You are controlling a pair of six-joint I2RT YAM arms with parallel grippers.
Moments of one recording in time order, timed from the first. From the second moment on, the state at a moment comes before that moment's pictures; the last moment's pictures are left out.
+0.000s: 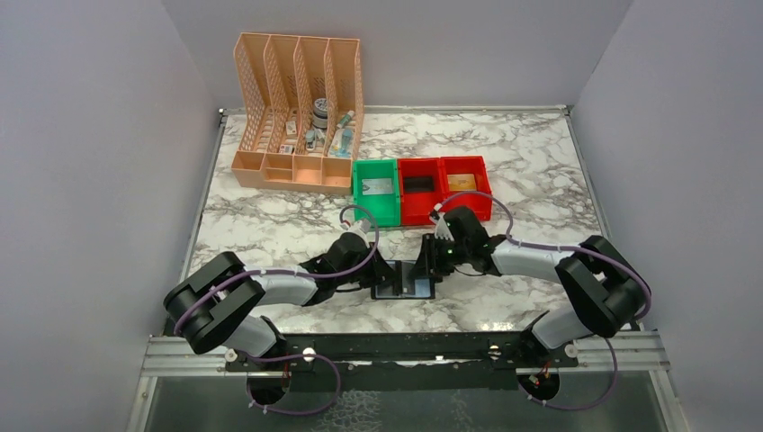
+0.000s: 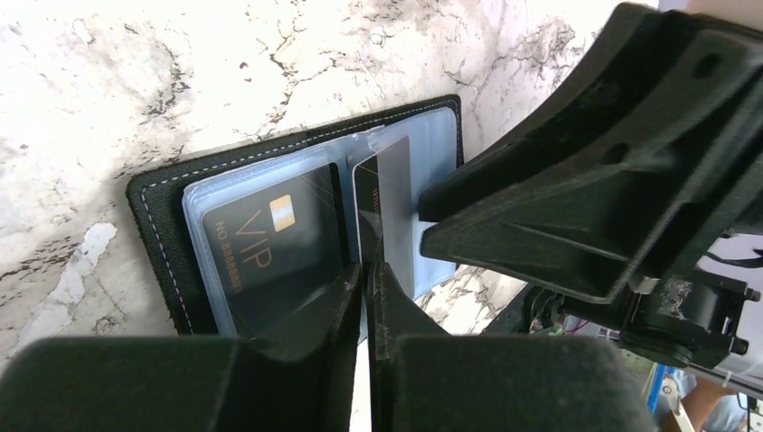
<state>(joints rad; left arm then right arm) -0.84 1.42 0.38 0.43 0.15 -1.05 0.64 1.47 0.57 0.06 -0.46 0.63</state>
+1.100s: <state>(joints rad) -0.83 1.47 0.41 0.46 0.22 -1.03 0.64 1.48 0.55 0.09 -0.36 0.72</state>
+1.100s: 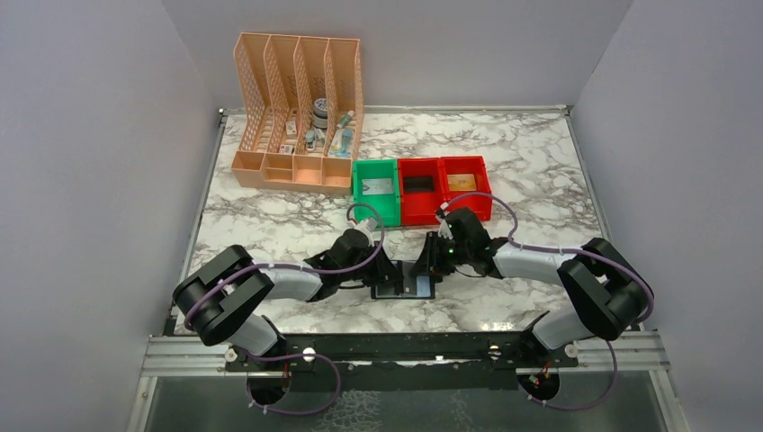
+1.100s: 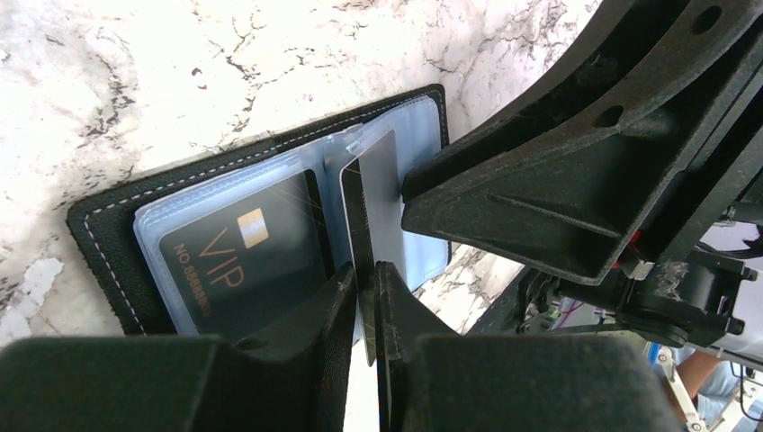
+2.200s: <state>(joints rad) -0.77 1.11 0.52 0.03 0.12 -0.87 0.64 1.25 0.54 0.04 -0.30 0.65</state>
